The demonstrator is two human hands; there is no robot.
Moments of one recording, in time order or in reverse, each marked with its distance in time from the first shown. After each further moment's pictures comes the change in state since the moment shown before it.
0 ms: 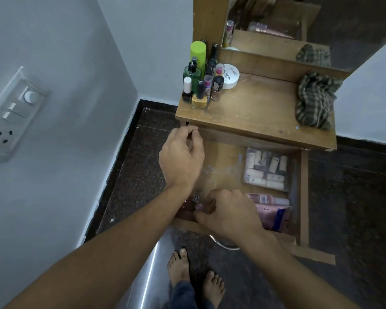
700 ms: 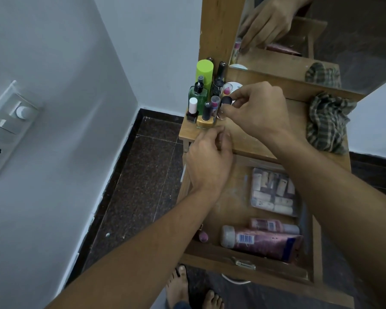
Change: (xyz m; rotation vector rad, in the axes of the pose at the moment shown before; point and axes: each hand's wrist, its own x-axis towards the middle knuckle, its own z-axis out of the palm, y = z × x) left_hand 0.034 0.039 0.040 -0.104 -0.093 -0.030; right_hand 0.169 -0.022 -0.152 0.181 0.490 -0.094
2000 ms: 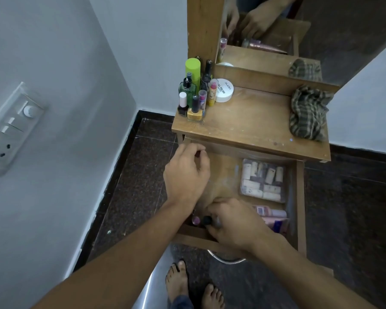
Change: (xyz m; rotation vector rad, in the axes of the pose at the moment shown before) left_hand -0.047 -0.021 -0.039 0.183 -0.076 0.084; right_hand -0.201 0.048 0.030 -0.179 -0.687 -0.331
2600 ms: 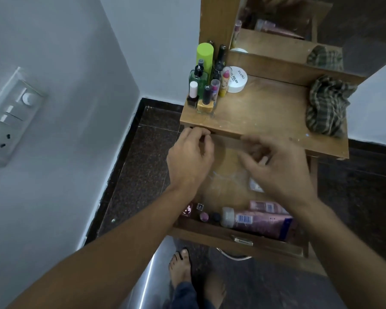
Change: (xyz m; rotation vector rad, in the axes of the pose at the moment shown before) left_hand 0.026 -0.014 0.000 -0.013 0.010 0.050; right_hand 0.019 0.013 -0.078 0.311 0.695 0.129
